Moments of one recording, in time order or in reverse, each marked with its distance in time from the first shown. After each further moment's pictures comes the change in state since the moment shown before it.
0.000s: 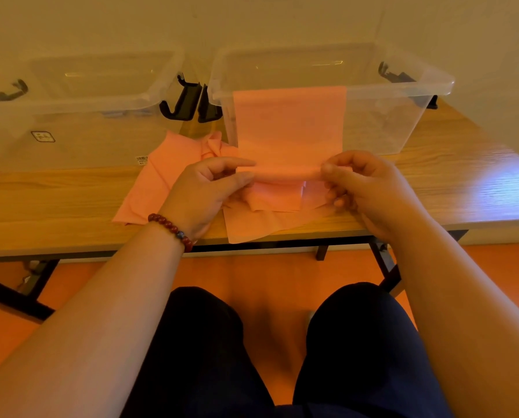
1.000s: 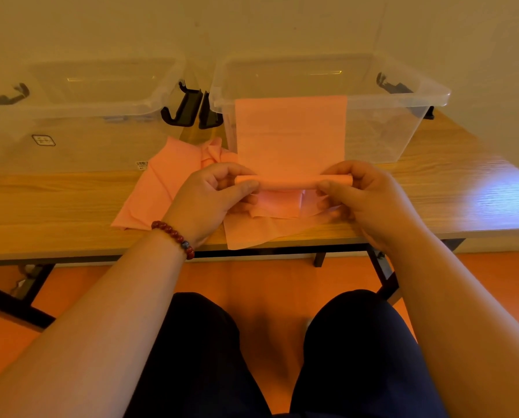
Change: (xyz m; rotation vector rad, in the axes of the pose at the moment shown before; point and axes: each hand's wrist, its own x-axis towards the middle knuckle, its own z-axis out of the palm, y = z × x) left_hand -0.005 0.004 0.005 0.016 -0.041 0.002; right_hand -0.003 0.005 0.000 0.021 -0.034 -0.063
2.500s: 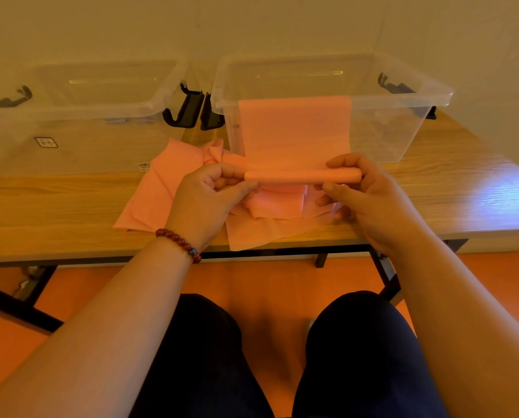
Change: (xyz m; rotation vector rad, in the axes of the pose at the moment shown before) left_hand 0.000 -0.005 0.001 0.080 0.168 0.103; right_hand -0.003 -0.002 0.000 -0.012 -0.041 -0.039
